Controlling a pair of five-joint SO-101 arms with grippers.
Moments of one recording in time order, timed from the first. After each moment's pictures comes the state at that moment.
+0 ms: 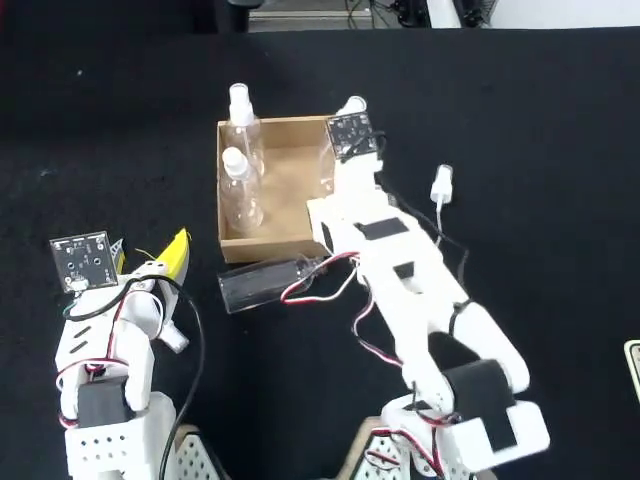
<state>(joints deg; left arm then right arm) -13.3 -103.7 88.0 46.5 1.6 -16.3 -7.4 44.8 23.0 -4.8</state>
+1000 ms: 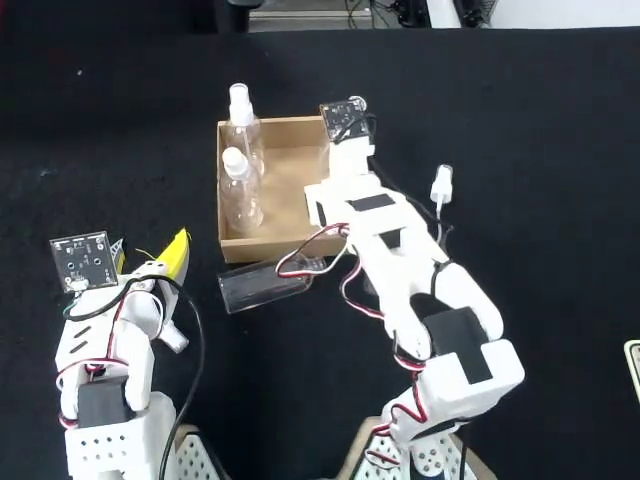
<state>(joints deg) -13.3 -103.7 88.0 46.5 1.6 -15.1 7.6 33.0 22.6 -4.8</state>
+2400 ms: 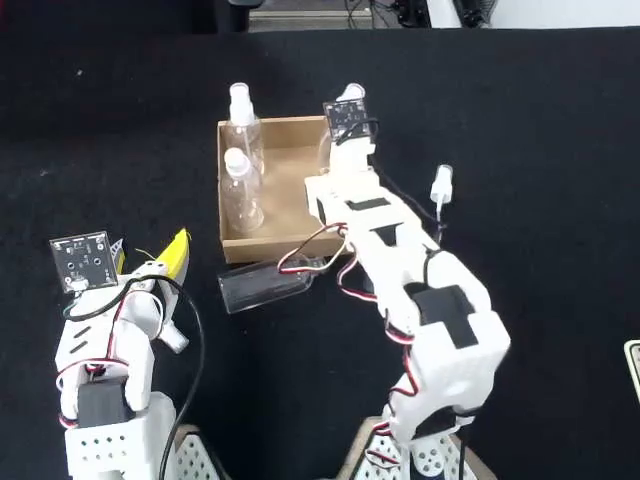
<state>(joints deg) -13.3 -103.7 88.0 46.5 1.6 -14.1 17.0 31.2 8.4 -4.8</state>
